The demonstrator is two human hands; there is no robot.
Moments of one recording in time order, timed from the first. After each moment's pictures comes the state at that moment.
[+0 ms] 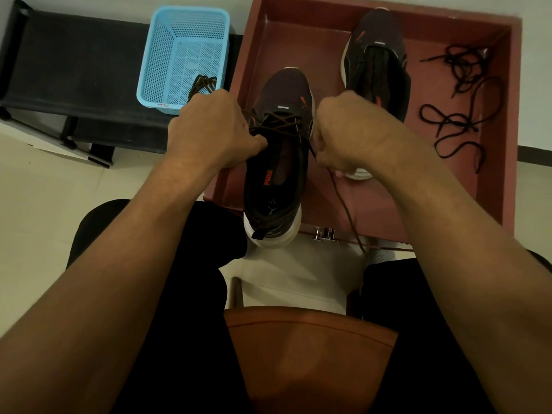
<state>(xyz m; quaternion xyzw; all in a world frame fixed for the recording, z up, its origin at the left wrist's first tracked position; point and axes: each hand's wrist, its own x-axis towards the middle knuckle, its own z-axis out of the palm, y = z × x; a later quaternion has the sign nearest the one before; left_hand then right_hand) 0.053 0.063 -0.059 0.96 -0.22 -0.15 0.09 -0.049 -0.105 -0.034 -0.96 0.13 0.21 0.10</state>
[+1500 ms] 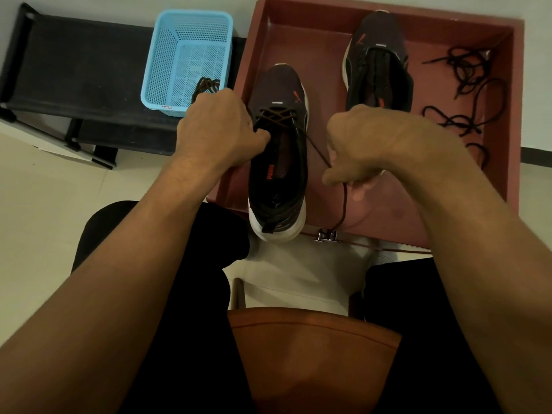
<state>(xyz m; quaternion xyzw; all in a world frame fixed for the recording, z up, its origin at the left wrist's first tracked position) 0.048 0.057 -0.050 0.96 -0.22 -0.15 0.12 -0.056 -0.107 0.004 -0.93 0.13 0.34 0.09</state>
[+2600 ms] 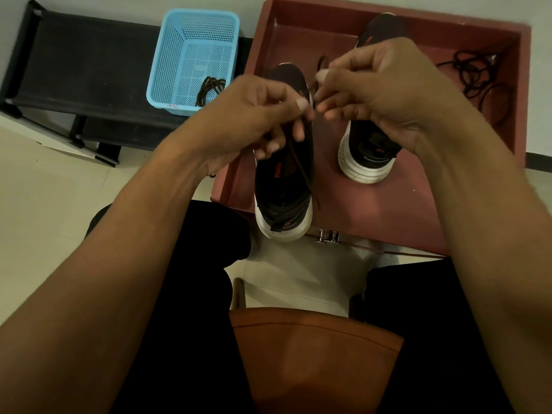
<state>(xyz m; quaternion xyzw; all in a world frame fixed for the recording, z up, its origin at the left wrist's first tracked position) 0.043 0.056 -0.026 0.72 -0.26 -0.42 0.49 -0.049 -0.138 -0.019 -0.70 0.22 0.02 0.68</state>
